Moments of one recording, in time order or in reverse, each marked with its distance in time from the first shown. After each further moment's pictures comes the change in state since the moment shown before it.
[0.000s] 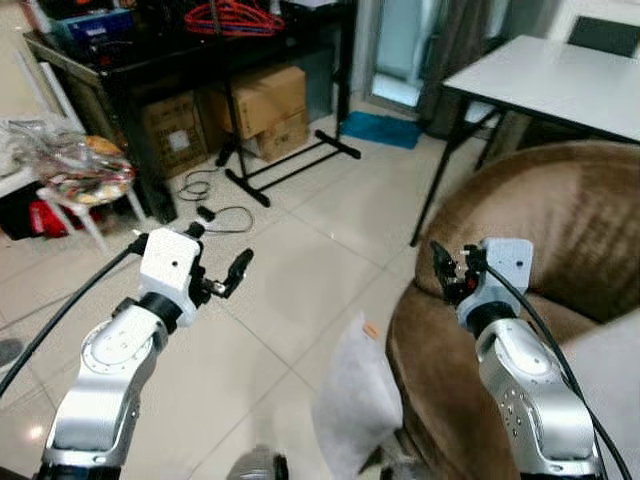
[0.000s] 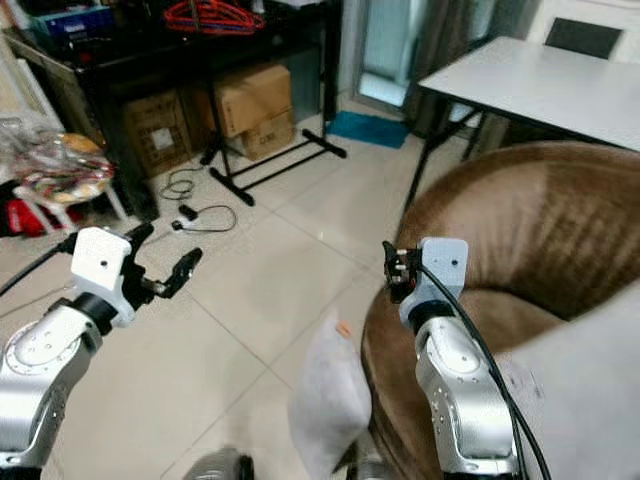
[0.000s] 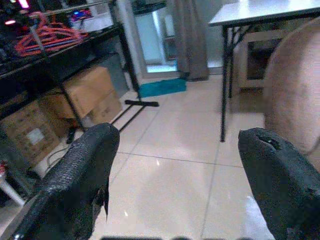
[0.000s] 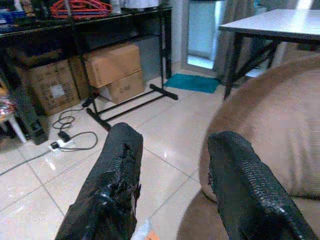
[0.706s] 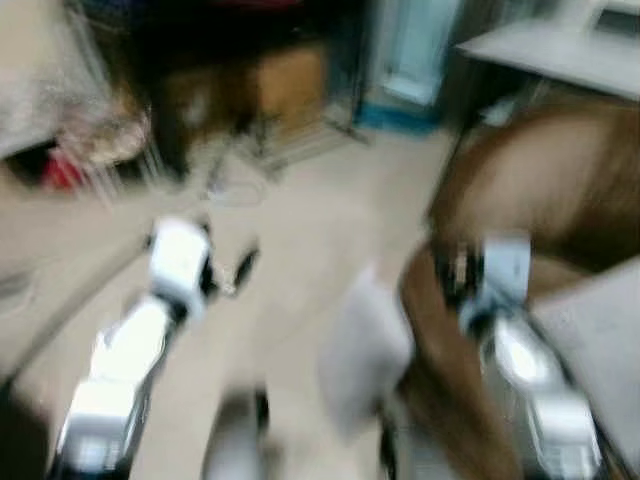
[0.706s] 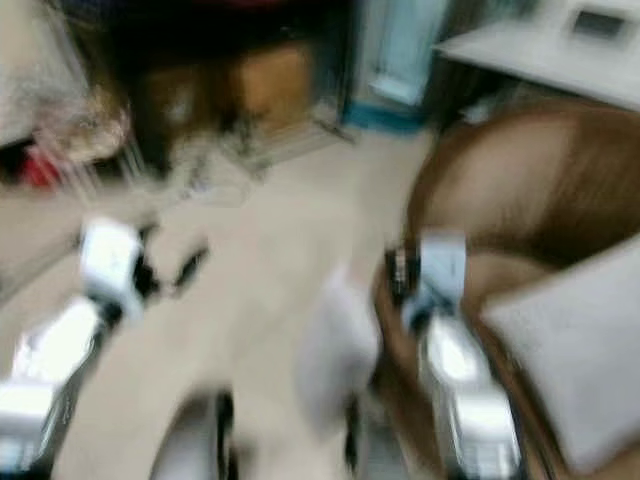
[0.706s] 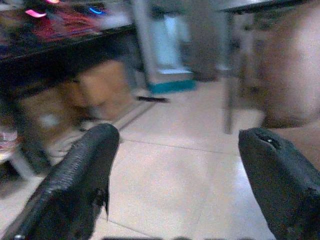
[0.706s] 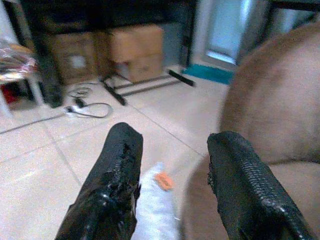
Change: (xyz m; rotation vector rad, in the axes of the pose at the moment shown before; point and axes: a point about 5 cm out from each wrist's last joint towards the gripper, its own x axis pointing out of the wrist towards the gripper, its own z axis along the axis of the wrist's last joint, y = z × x) left arm 0.001 -0.009 -0.008 -0.011 0.013 0.015; right arm 0.004 0.000 0.000 -0.042 0.007 0.017
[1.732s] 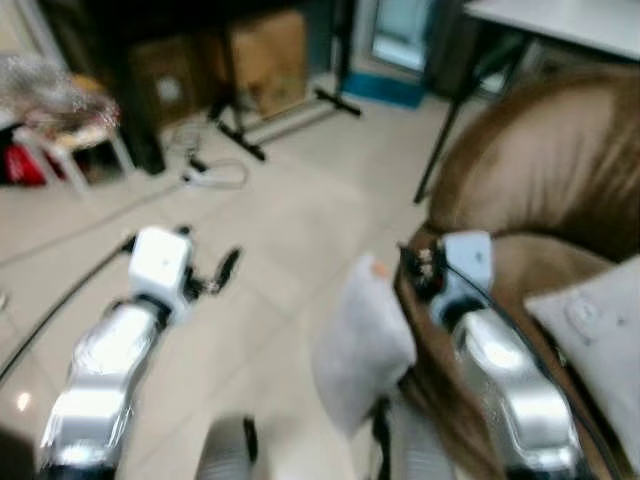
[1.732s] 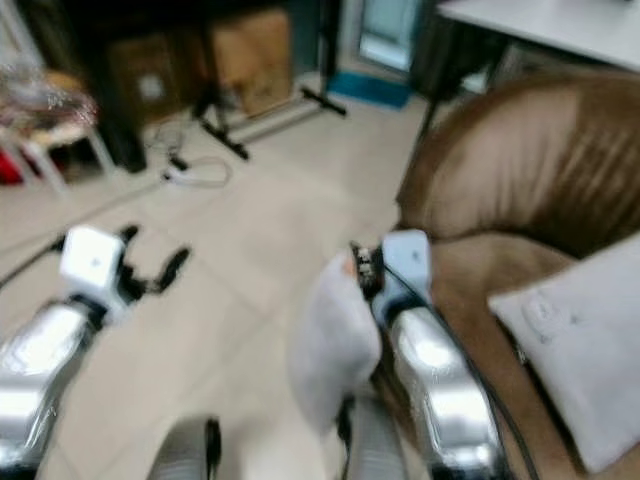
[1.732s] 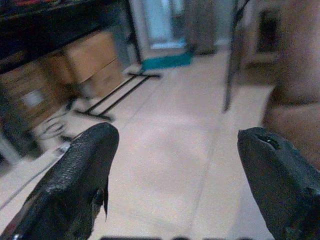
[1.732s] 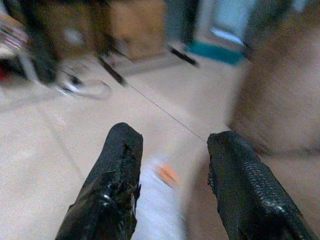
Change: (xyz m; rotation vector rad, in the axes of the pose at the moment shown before) left arm 0.006 0.001 0.004 -0.020 -0.015 -0.012; right arm -0.001 0.014 -0.011 -0.068 0.065 0.064
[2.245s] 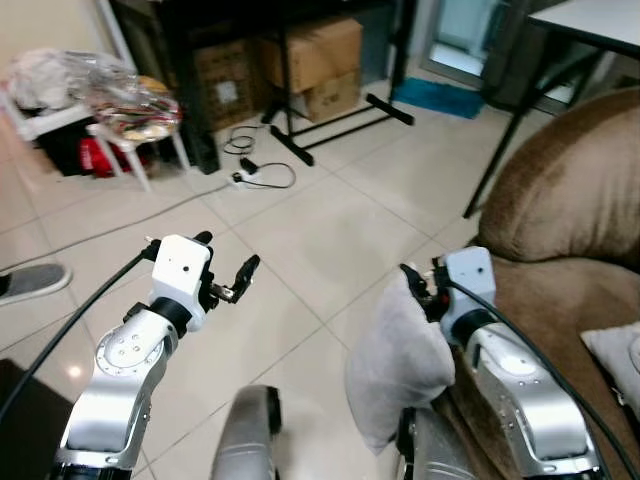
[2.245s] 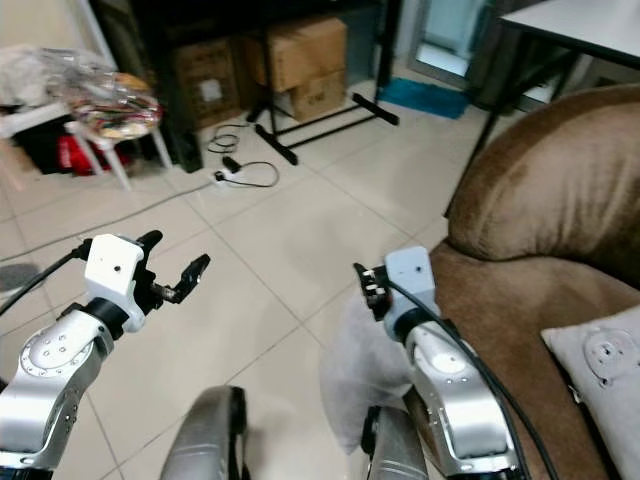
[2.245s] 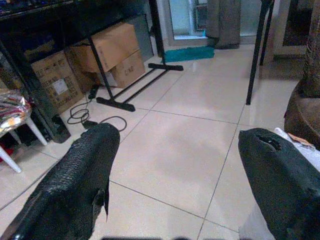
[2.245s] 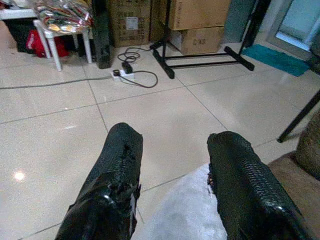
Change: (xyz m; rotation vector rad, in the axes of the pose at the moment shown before) left arm -0.003 0.000 -0.004 0.021 0.027 -0.005; right arm -0.001 -0.004 -0.005 -0.071 0.035 0.103
